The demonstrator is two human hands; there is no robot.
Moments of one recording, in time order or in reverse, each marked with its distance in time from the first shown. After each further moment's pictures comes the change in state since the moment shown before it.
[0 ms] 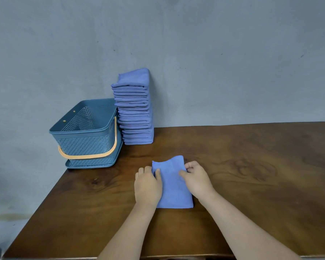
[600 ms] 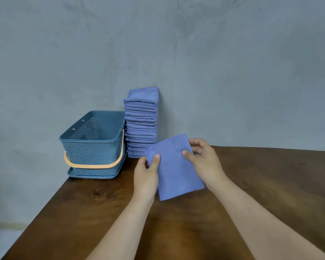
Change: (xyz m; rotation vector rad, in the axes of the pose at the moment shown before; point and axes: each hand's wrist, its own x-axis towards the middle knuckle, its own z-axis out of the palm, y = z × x) left_hand 0.022 0.058 -0.090 -1.089 -0.005 -0.188; right_hand 0.010 -0.112 -0.041 0.177 0.003 -0.344
